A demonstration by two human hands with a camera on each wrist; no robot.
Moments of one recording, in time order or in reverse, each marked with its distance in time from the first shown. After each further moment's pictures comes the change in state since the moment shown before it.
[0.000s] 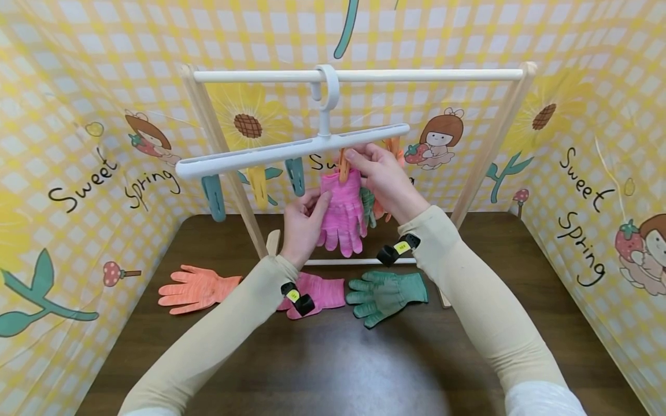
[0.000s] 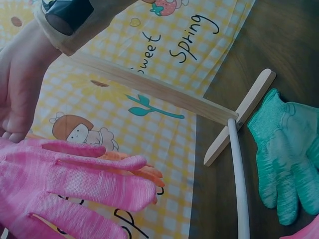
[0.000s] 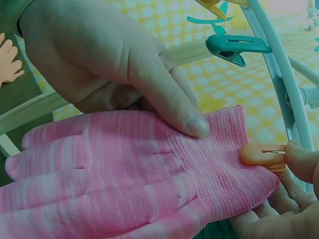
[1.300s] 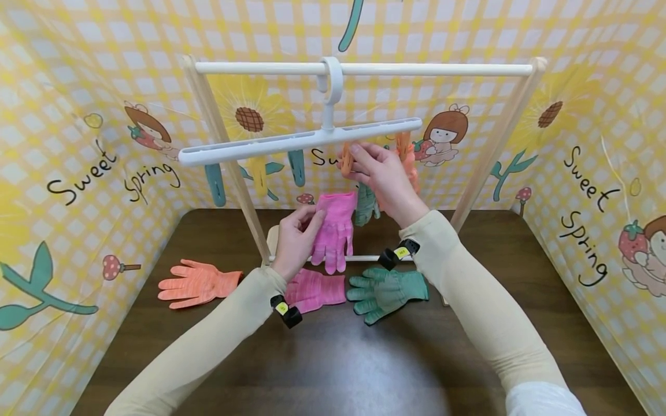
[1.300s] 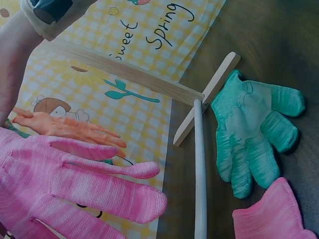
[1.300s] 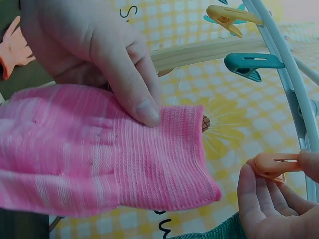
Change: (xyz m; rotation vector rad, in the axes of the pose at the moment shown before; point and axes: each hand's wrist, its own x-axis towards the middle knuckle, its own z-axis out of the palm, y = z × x) left_hand -0.026 -0.021 -0.021 0.056 -0.060 -0.087; right_hand -0.005 0.009 0.002 0.047 0.021 -0.053
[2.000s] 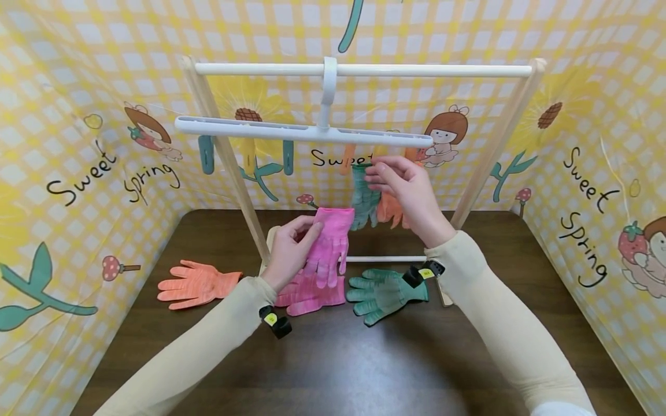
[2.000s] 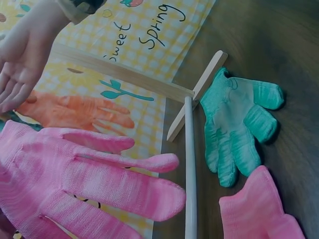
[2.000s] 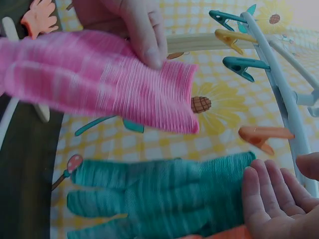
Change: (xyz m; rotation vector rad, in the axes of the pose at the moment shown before) left_hand -0.015 0.001 -0.015 0.024 -0.096 -0.052; right_hand -0.035 0.008 -0.036 -0.194 0.033 -0.155
